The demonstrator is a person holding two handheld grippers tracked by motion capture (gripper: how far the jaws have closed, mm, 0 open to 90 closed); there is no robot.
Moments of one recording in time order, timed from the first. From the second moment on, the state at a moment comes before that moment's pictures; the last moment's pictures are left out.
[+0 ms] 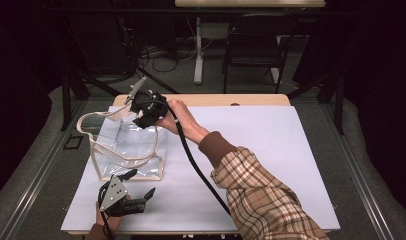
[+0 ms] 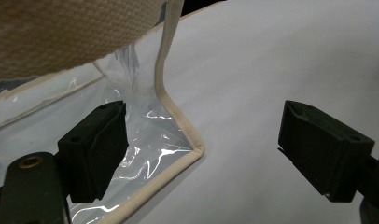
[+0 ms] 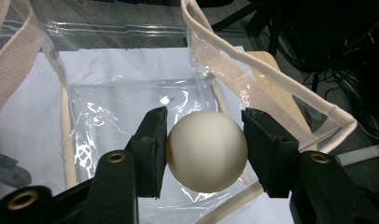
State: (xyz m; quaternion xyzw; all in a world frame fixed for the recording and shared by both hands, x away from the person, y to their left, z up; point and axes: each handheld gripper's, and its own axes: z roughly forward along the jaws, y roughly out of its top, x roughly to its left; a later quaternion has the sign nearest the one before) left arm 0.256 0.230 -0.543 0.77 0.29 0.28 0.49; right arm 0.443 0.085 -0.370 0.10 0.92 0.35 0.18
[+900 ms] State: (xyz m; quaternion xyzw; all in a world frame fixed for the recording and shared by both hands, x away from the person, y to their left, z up) left arm 0.256 0.230 -0.543 0.77 0.29 0.28 0.50; right arm 0.440 0.094 -0.383 0.09 0.93 0.33 0.17
